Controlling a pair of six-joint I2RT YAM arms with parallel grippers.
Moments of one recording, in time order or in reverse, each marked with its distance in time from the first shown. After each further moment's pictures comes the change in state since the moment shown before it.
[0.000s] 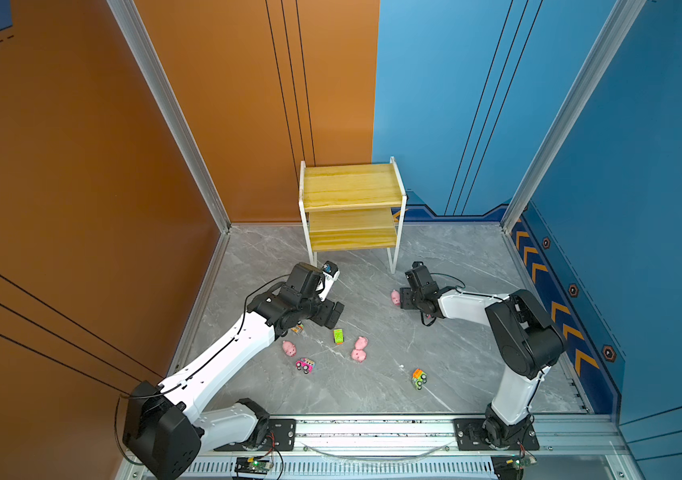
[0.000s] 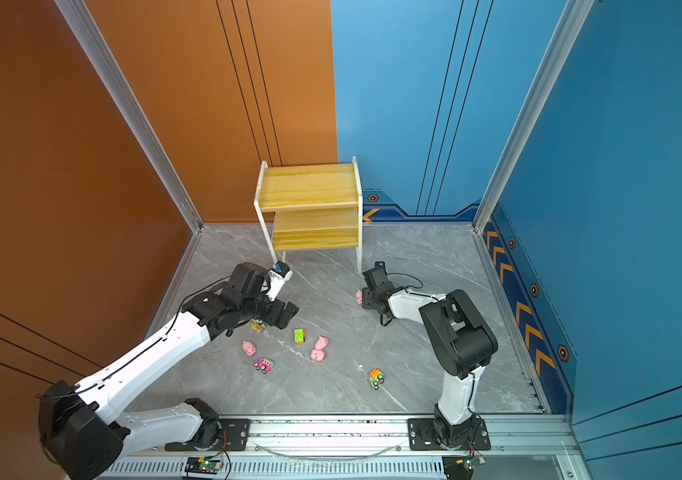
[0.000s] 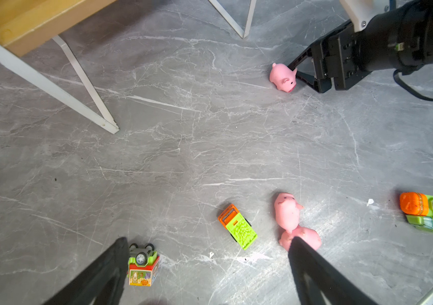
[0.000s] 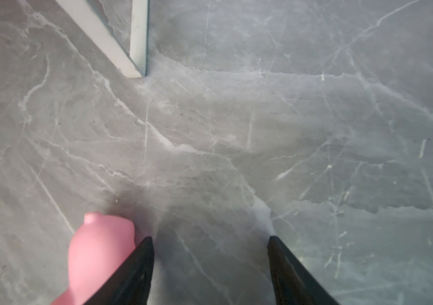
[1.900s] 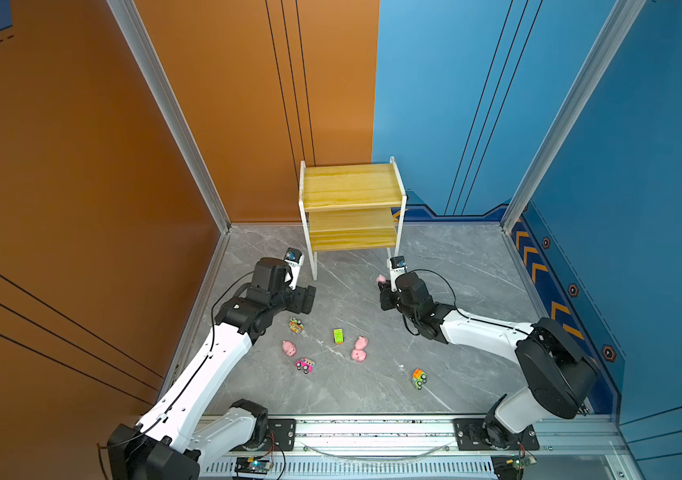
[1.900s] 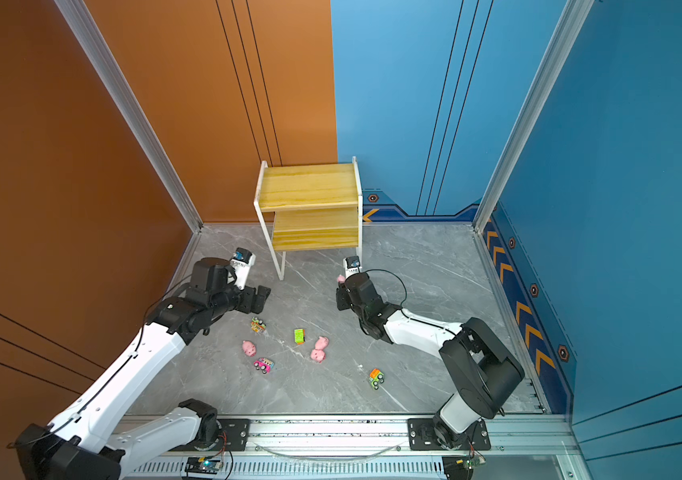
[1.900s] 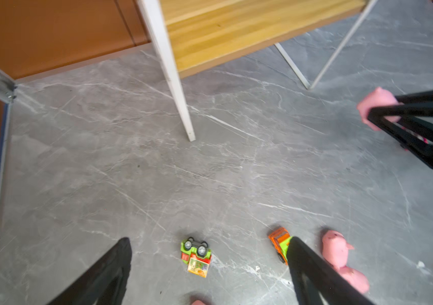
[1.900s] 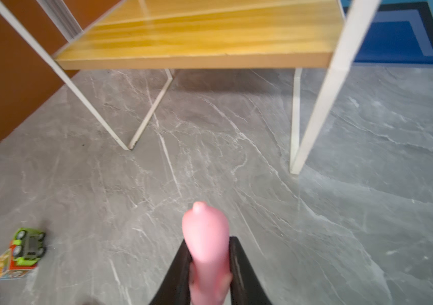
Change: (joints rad) left arm 0.284 -0.157 -0.018 0.023 -0.041 -0.021; right arm 0.278 -0.205 -0.023 0.297 0.020 -0.062
